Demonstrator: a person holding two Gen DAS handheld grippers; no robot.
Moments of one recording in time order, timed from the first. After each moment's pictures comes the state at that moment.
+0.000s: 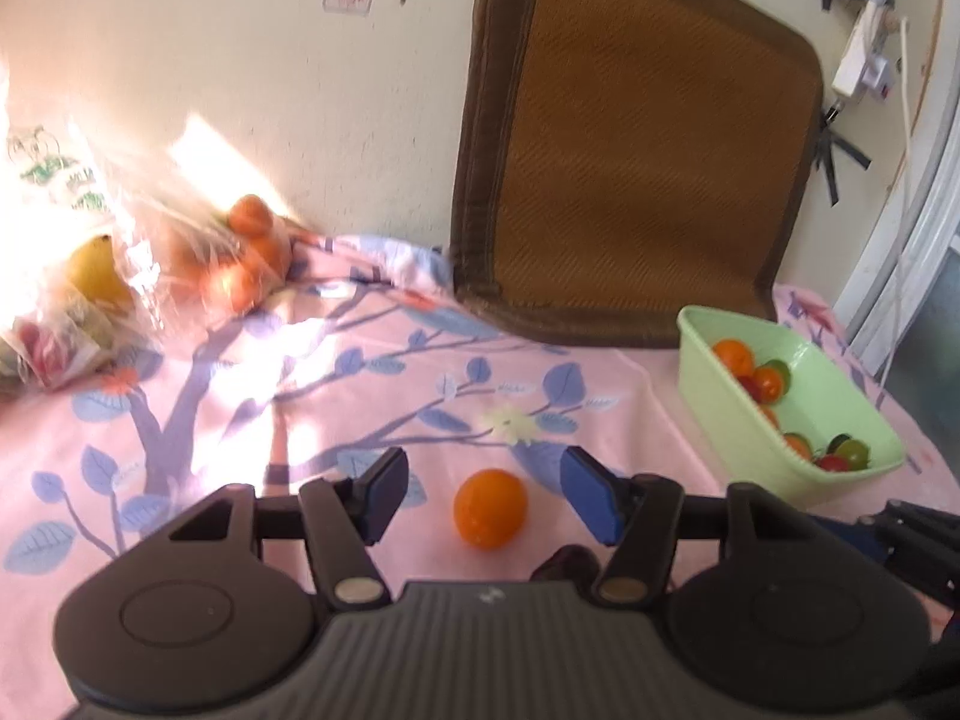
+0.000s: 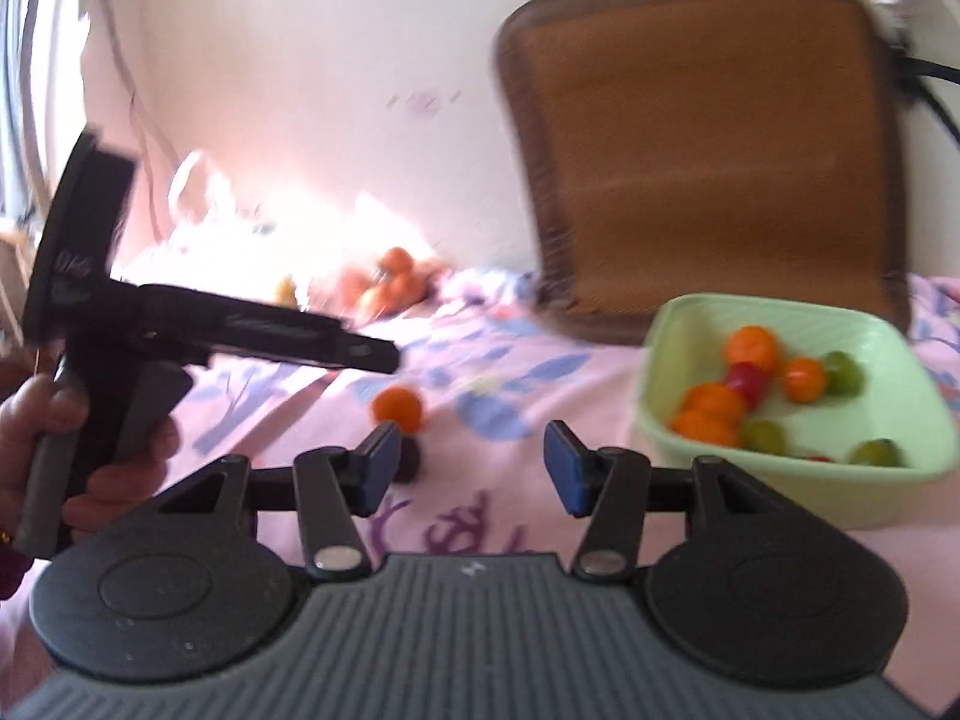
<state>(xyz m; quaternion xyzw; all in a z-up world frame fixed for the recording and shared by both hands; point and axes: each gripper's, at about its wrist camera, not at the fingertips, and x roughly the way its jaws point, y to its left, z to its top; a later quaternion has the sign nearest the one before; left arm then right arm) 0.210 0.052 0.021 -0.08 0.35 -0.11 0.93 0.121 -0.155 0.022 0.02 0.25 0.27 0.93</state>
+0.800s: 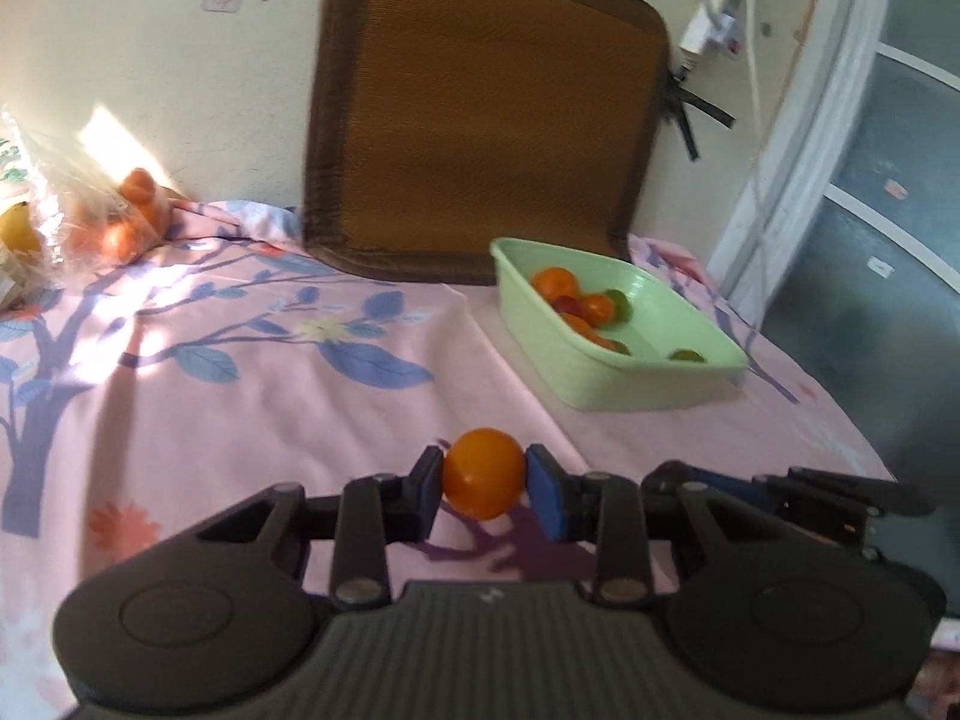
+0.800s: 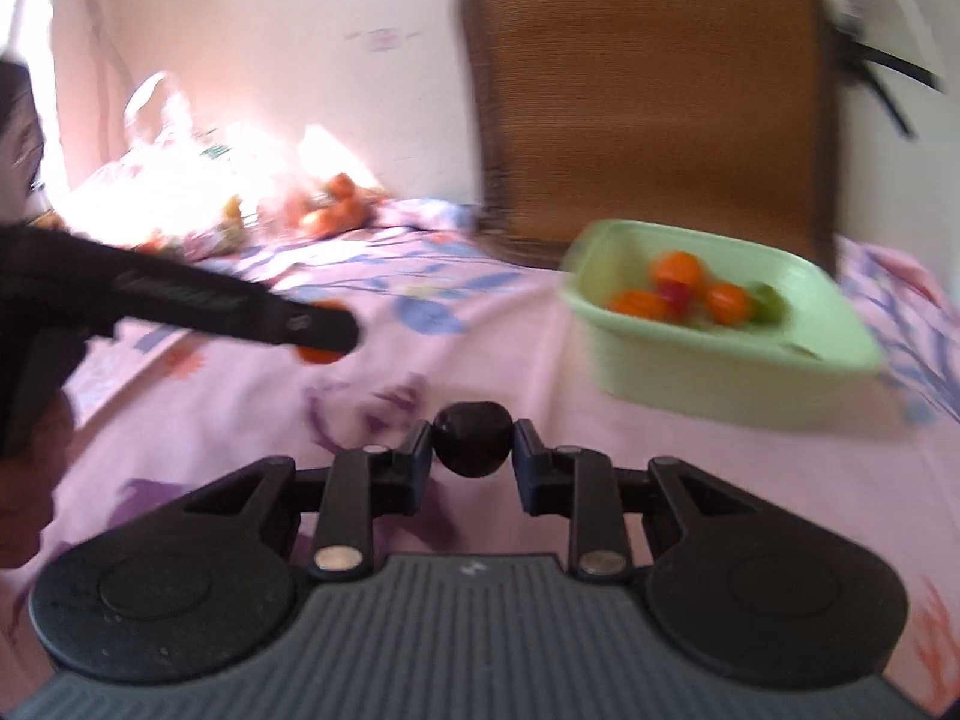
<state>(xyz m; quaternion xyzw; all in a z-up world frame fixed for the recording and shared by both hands) 0.122 -0.007 0.020 -0.08 0.33 -0.21 0.92 0.079 -0.194 -0.003 -0.01 0.27 0.18 0.95</state>
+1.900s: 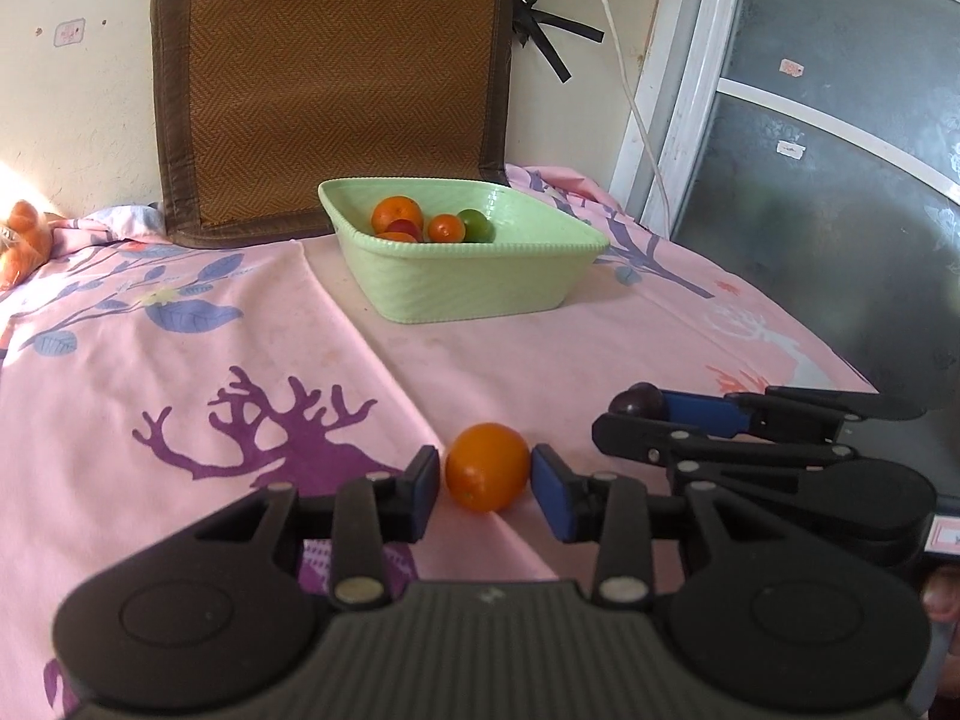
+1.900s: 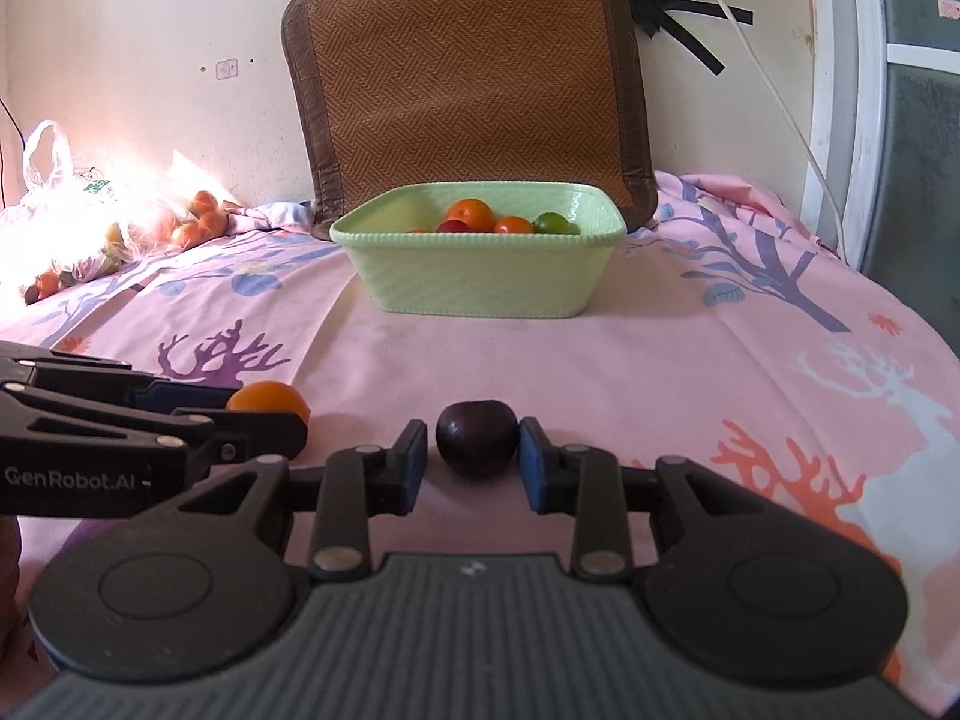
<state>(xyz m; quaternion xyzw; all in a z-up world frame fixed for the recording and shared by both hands) 0.085 -0.082 -0.007 -0.01 0.32 -0.26 0.91 0.041 -0.260 -0.024 0.02 0.27 0.08 0.96</state>
